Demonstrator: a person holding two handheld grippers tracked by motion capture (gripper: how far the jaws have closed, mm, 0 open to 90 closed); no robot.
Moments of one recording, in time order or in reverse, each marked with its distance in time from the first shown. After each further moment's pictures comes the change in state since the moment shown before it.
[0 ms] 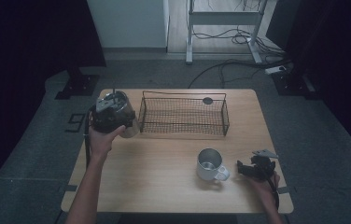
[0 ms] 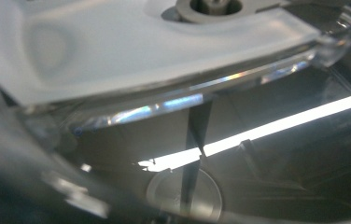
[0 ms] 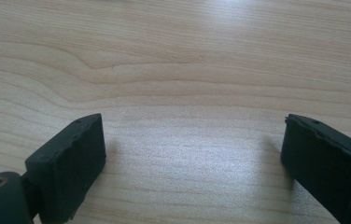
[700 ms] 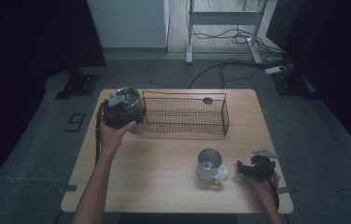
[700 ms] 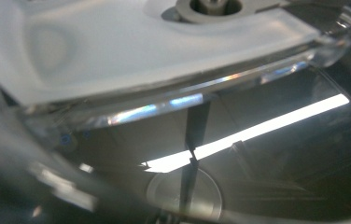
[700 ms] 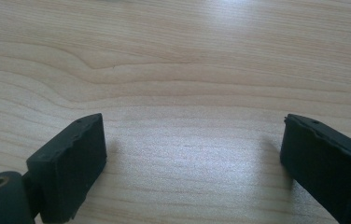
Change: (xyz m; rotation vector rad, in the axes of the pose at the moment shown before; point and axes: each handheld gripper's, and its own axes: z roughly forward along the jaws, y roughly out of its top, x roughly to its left) left arm -0.024 0.014 0.018 0.004 -0.031 0.023; right arm 0.000 0.000 0.000 0.001 0.003 -0.002
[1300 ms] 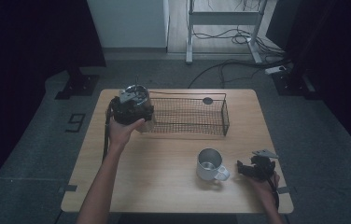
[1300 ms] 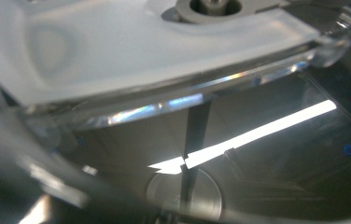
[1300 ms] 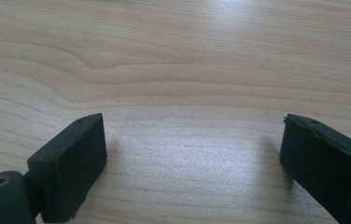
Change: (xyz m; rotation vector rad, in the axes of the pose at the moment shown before) left arm -0.016 0.009 0.022 0.020 -0.015 0.025; right arm 0.000 0.000 0.000 -0.002 0.000 0.000
